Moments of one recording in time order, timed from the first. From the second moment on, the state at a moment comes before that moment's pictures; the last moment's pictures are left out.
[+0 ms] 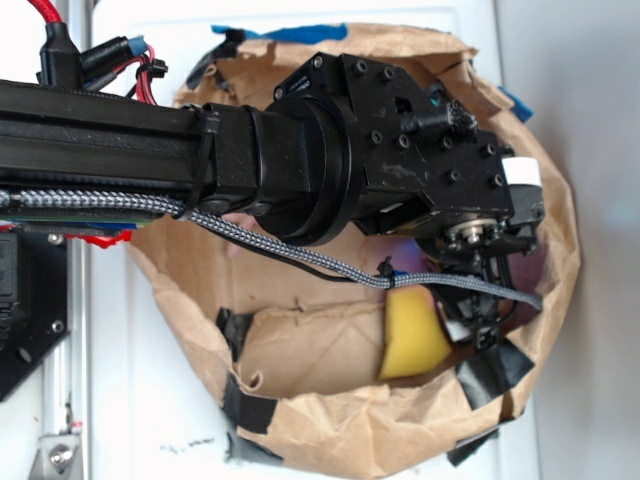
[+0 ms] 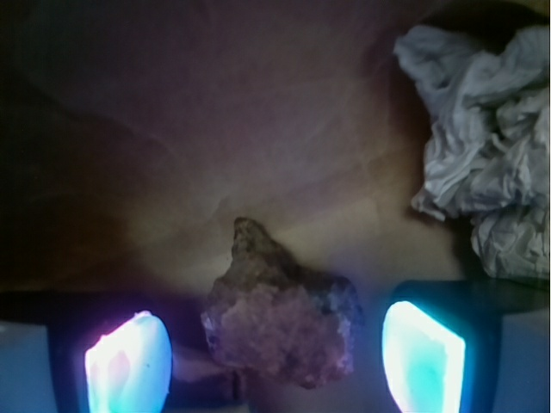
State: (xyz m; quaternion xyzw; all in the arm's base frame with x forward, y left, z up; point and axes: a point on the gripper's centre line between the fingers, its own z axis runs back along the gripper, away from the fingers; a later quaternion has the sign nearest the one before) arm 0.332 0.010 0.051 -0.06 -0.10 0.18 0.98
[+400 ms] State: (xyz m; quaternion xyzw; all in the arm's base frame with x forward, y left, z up) arm 0.333 0.015 0.049 -0.04 -0.11 0.18 0.98
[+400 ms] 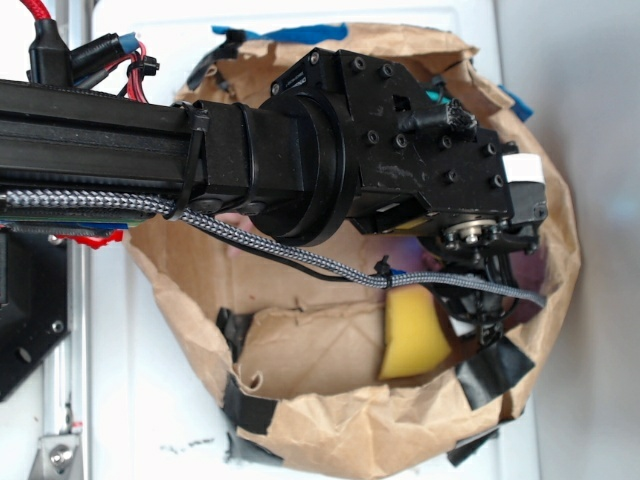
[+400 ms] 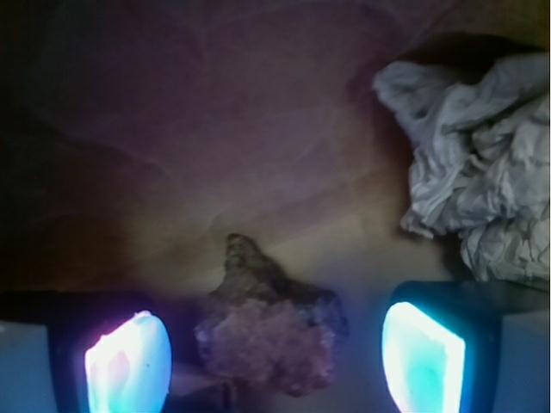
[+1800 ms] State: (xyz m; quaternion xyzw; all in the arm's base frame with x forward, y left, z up) arm 0.338 0.016 0.024 -0.02 -0.08 0.18 0.98
